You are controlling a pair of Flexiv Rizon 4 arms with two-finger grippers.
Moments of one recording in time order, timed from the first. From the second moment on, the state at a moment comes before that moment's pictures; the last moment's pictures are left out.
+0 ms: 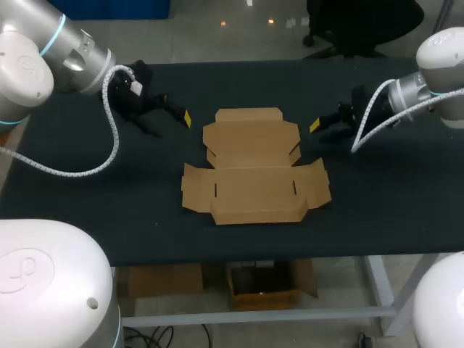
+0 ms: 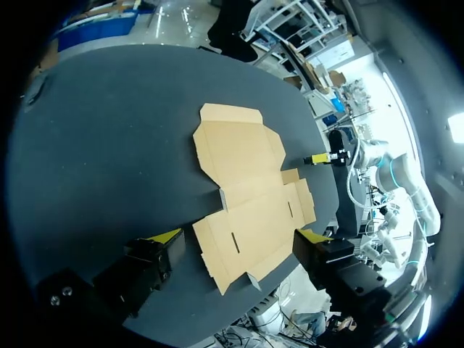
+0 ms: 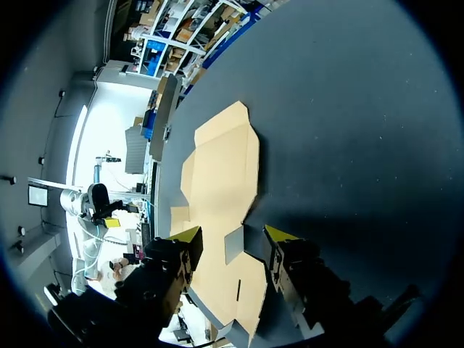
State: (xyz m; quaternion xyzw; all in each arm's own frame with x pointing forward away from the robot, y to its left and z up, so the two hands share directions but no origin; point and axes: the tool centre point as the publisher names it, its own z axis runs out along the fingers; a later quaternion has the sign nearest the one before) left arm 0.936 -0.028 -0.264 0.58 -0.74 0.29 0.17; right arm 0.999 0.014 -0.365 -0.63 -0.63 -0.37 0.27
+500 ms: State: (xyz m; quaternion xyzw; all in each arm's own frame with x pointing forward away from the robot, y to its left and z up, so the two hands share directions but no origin) left arm 0.936 -0.021 -0.266 0.59 -0.74 0.29 0.17; right arm 1.019 0.021 -0.383 -0.65 -0.63 -0.35 0.27
